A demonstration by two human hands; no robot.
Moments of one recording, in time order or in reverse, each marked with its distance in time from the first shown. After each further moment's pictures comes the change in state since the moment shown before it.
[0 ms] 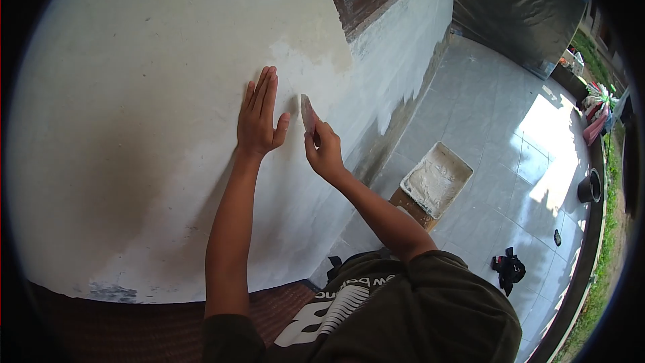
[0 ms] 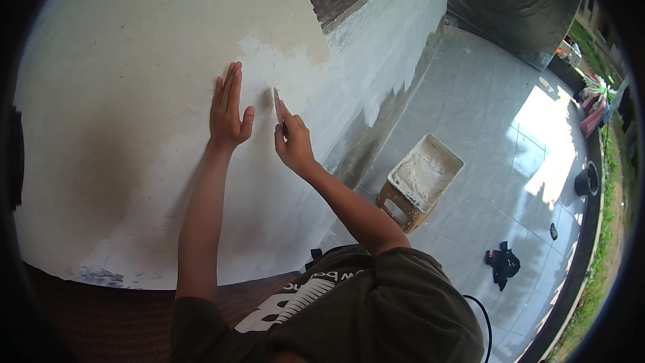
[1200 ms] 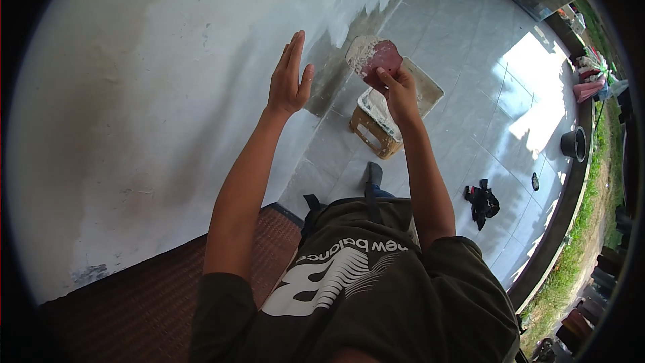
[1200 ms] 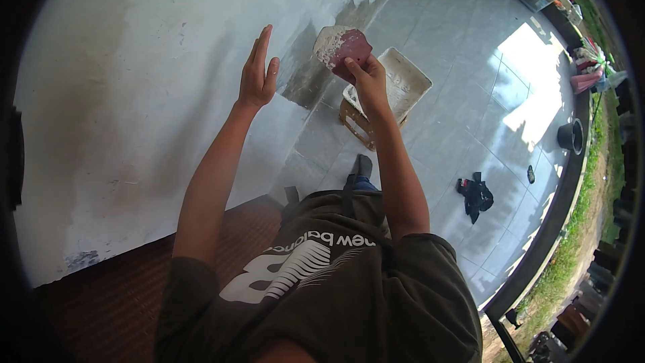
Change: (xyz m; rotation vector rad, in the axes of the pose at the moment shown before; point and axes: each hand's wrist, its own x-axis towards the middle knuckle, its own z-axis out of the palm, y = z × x) left_hand -0.037 0.178 0.153 -0.596 -0.156 -0.371; right_hand -0.071 0.088 -0.262 0.638 0.168 0.644
